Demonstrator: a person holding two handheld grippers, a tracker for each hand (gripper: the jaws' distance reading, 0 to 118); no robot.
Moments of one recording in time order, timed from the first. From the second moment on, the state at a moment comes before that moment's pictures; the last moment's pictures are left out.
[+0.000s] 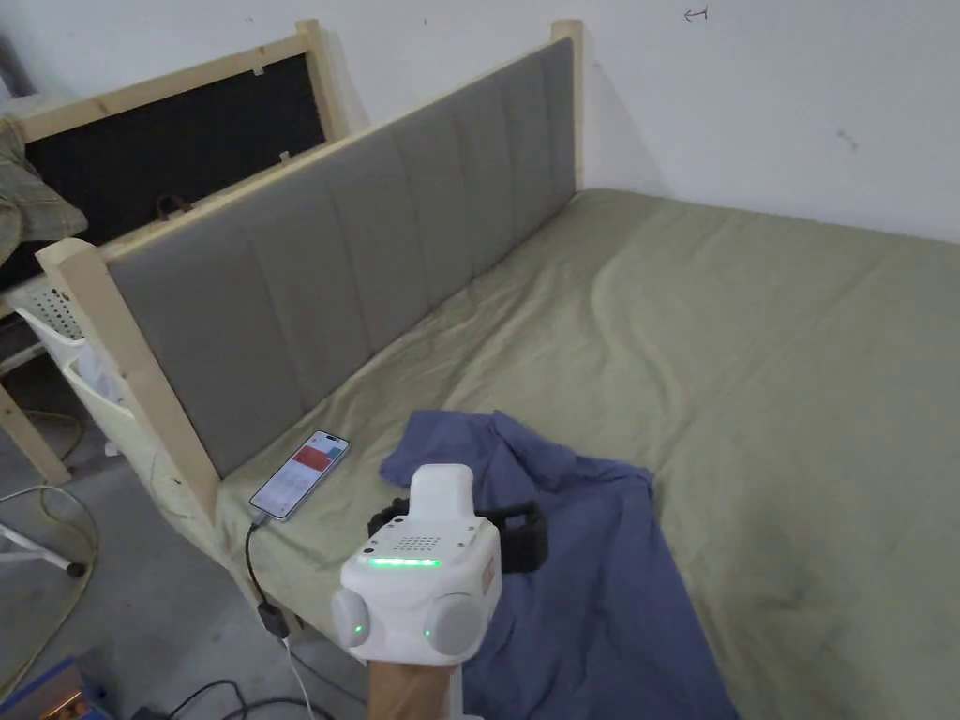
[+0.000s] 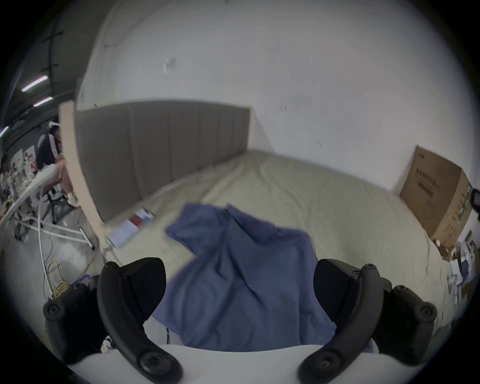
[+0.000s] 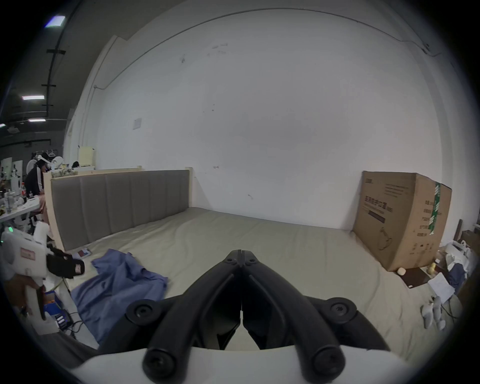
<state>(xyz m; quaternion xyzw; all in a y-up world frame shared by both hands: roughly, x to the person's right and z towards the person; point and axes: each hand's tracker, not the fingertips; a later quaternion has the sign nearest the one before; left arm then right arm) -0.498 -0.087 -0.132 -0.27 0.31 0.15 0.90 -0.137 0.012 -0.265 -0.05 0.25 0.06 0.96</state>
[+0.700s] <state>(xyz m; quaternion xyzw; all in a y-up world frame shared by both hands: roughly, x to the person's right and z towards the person) -0.477 -0.137 -0.177 -0.38 0.26 0.24 0.86 -0.046 -0.003 -0.288 -0.10 0.15 0.05 0.98</state>
